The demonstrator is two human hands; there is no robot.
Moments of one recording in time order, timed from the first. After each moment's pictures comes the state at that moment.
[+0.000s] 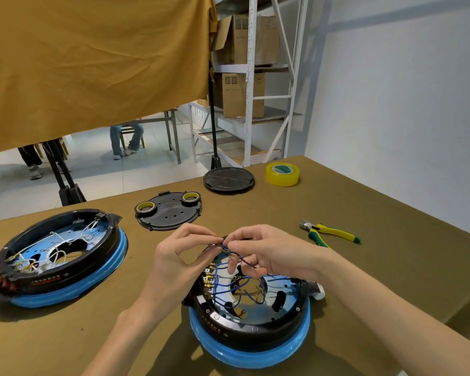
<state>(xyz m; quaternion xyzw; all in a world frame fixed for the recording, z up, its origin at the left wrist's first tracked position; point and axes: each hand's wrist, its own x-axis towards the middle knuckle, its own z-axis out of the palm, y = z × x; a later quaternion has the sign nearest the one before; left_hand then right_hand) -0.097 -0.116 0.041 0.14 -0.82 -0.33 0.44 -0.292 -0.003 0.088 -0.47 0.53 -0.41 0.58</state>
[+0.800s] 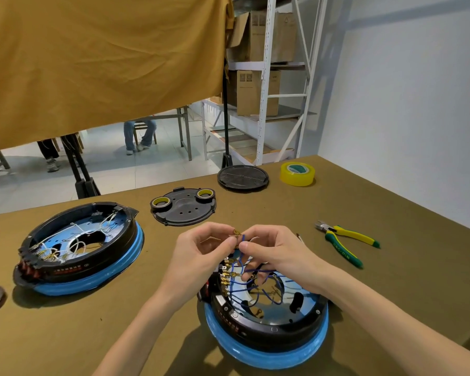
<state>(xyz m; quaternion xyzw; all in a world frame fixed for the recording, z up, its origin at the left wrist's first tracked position) -0.097 -0.111 0.052 0.21 -0.73 -0.52 0.38 -0.270 -0.007 0.069 -0.51 0.55 -0.49 0.44</state>
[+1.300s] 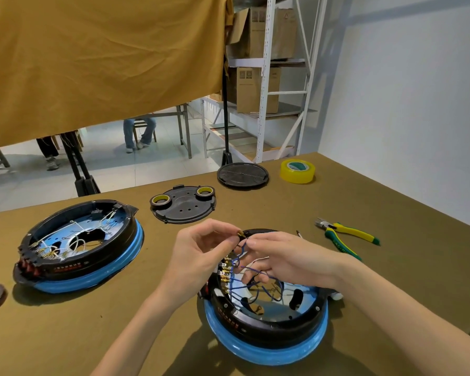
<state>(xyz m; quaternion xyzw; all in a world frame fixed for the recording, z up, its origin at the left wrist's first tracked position) -0.097 -0.108 0.053 0.15 -0.74 -0.52 0.40 -0.279 -0.002 0.078 -0.44 0.50 -0.43 0.62</state>
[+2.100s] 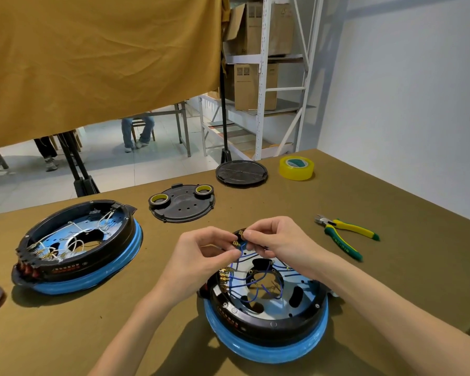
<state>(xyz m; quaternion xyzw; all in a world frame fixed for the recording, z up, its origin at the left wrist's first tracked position) -0.096 -0.118 0.044 0.22 -0.76 -0.53 0.30 -0.286 -0.022 0.061 -0.44 0.60 -0.52 0.42</state>
